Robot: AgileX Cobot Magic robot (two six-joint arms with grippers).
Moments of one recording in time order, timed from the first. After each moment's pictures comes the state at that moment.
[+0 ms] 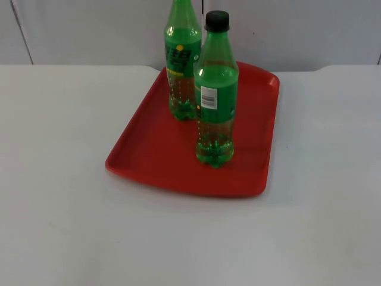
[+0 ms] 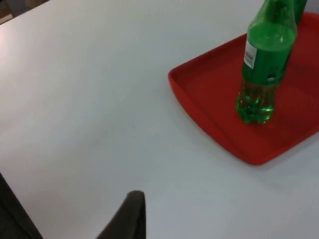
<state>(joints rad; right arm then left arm) 0.63 0.57 -0.58 0.30 0.65 -0.33 -0.29 0.00 -0.50 -0.01 1.08 0.04</state>
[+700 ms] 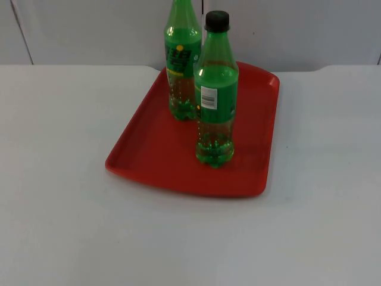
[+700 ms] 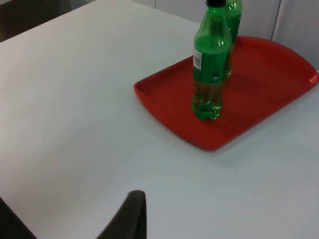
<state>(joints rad) 0.63 0.09 -0.58 0.08 0.97 -0.08 -0.29 0.00 -0.50 -0.01 1.08 0.04</state>
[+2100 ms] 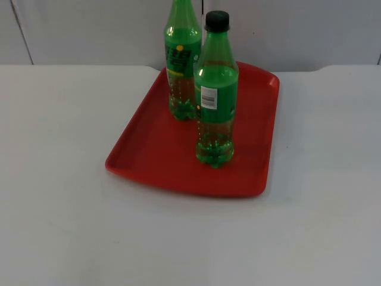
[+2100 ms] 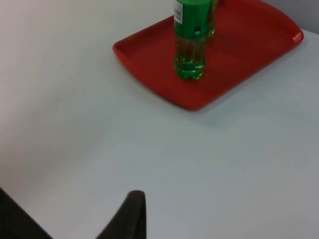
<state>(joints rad) 0.63 0.00 -0.52 0.00 1.08 -0.04 -0.29 0.00 -0.50 -0.01 1.08 0.04</state>
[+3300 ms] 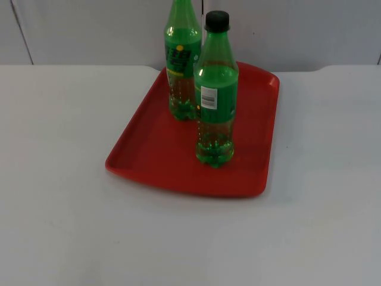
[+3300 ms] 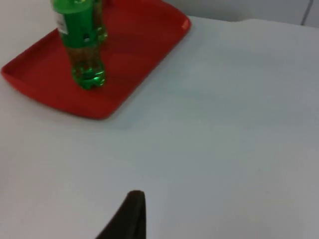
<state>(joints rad) 0.25 0.00 -0.52 0.01 1.08 -0.04 -0.29 0.00 -0.50 -0.01 1.08 0.04</state>
